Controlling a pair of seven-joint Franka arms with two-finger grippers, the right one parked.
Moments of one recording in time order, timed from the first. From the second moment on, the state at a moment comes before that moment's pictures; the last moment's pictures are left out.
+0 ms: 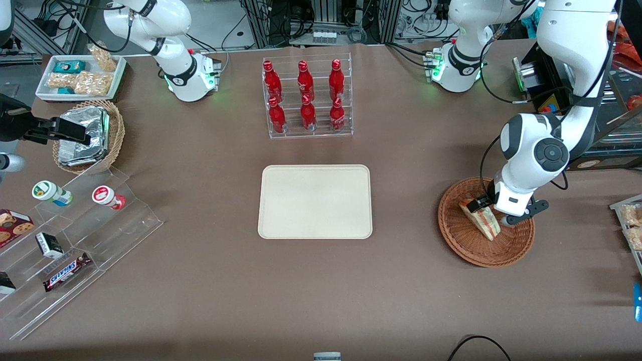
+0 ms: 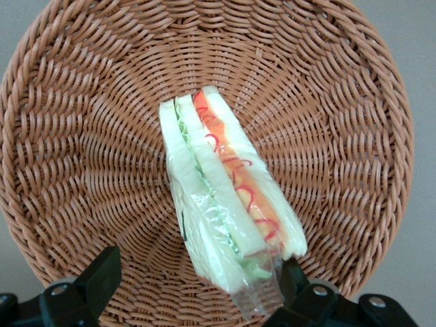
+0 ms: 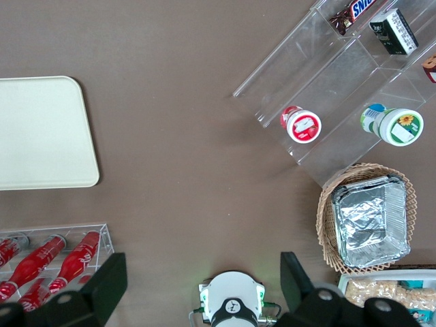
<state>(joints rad) 0.10 0.27 -0.16 -2.20 0.10 2.46 -0.57</state>
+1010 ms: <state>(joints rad) 0.09 0.26 -0.21 -2.18 0.10 2.46 -0.83</state>
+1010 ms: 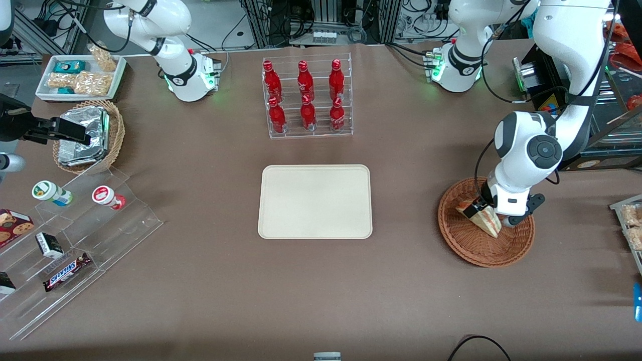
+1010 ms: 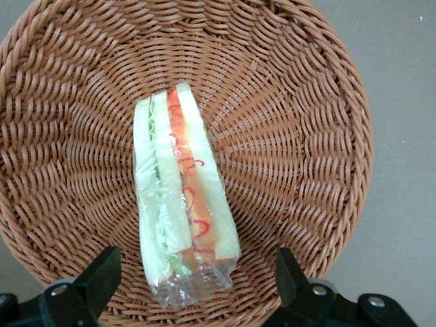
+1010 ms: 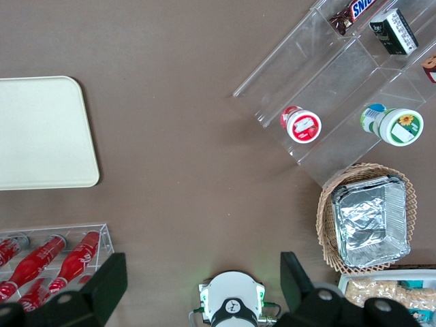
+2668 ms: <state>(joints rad) 0.10 0.31 -0.21 -2.10 0.10 2.43 -0.90</state>
